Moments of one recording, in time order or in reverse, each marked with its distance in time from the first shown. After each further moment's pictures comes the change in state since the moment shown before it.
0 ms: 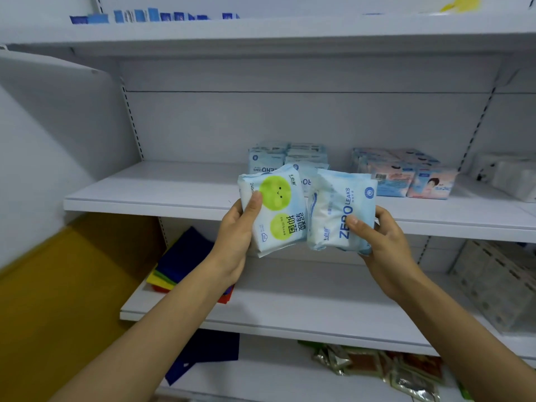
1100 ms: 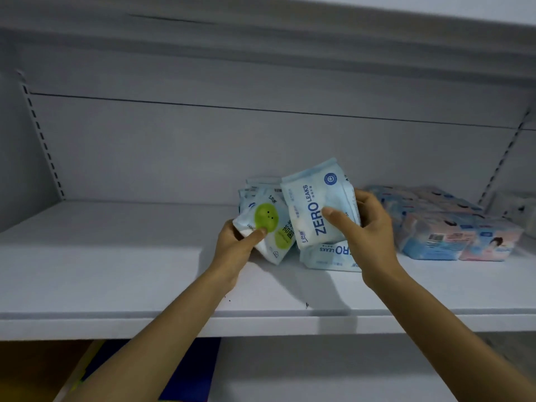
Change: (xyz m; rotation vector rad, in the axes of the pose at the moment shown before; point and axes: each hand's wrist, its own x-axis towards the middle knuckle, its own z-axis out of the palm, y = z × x) left_hand 0.295 -0.066 -0.091 0.153 0.036 -0.082; right_hand 0.230 0.043 0.099 -0.369 0.238 -0.332
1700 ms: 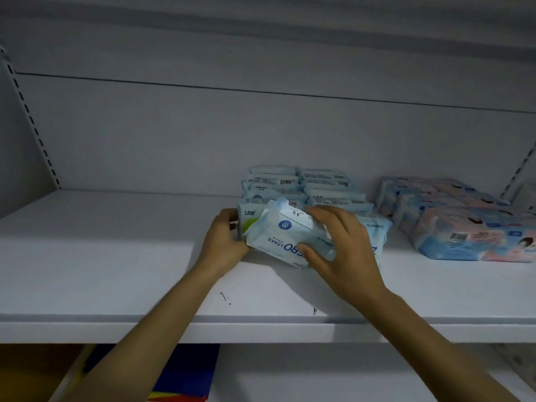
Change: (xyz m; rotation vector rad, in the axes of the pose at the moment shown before) left_hand 0.014 -0.001 -0.022 0.522 -0.016 0.163; right_hand -0.002 0.064 0.012 -0.804 -0.207 -0.559
